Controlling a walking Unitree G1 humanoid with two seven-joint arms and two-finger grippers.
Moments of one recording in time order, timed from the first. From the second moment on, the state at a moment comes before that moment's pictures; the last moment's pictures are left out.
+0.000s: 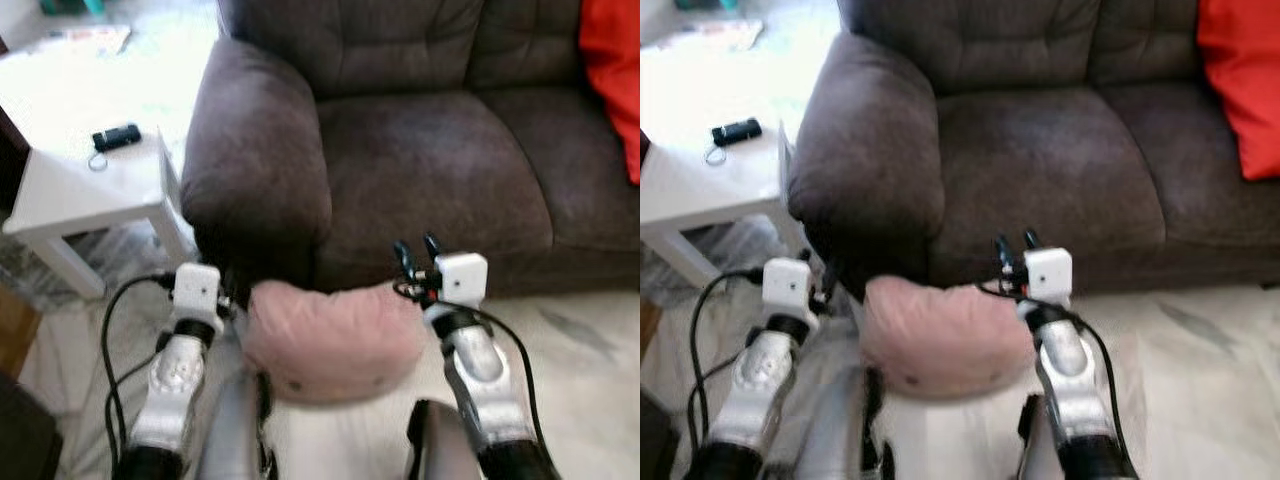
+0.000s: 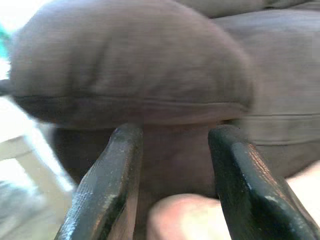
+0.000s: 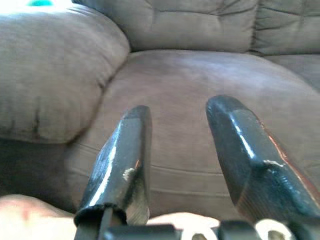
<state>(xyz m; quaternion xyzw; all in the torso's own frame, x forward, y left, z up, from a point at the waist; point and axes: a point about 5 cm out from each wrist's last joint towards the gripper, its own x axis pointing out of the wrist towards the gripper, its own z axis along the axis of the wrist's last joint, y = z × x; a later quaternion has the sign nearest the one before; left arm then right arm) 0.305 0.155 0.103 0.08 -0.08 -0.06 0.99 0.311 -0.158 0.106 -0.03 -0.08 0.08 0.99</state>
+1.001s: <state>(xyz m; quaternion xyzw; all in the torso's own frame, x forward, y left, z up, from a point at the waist) 0.302 0.174 0.077 0.08 0.00 -0.06 1.00 0.312 -0.135 0.106 -0.03 -0.09 0.12 0.99</state>
